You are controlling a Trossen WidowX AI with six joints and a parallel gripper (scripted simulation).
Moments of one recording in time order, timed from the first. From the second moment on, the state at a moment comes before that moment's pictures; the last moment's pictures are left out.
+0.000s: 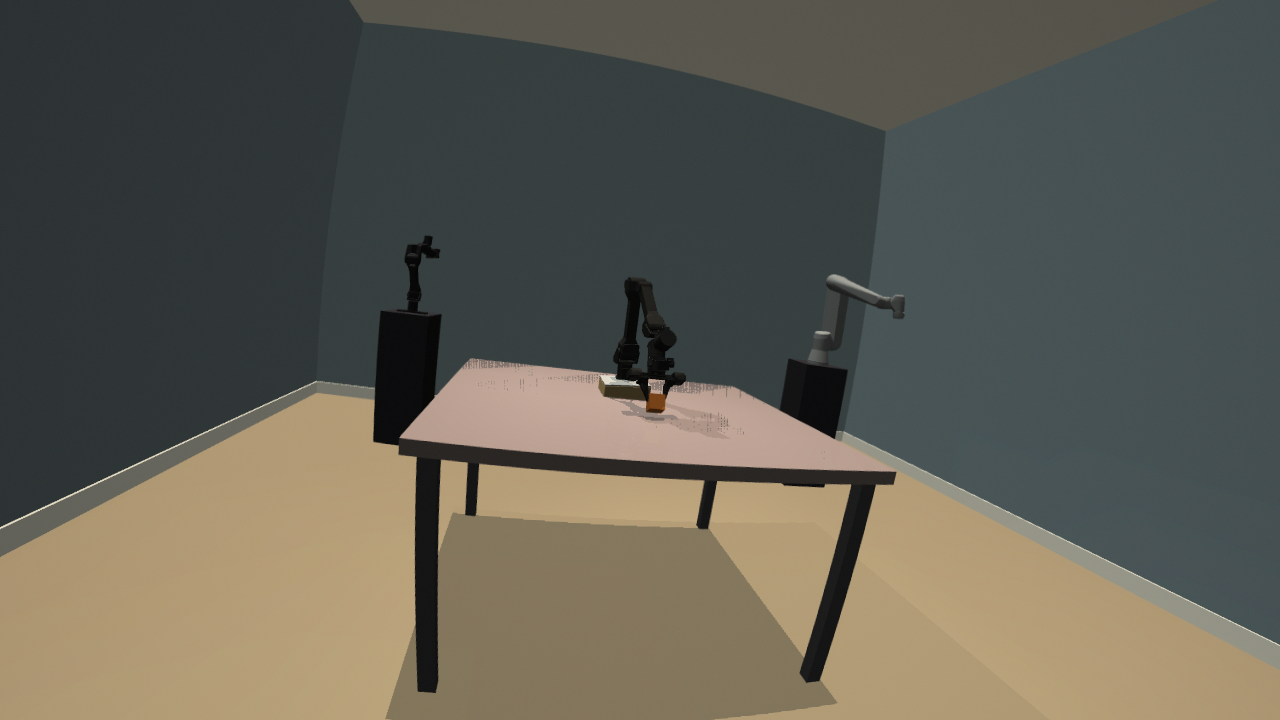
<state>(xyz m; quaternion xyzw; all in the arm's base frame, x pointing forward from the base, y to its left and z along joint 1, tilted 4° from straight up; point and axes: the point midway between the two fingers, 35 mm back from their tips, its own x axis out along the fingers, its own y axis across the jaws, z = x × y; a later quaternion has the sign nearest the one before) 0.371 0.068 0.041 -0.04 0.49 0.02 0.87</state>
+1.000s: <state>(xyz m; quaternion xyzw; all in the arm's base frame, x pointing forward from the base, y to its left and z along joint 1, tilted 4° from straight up) 0.387 0.071 0.018 -0.04 0.32 0.03 0.95</state>
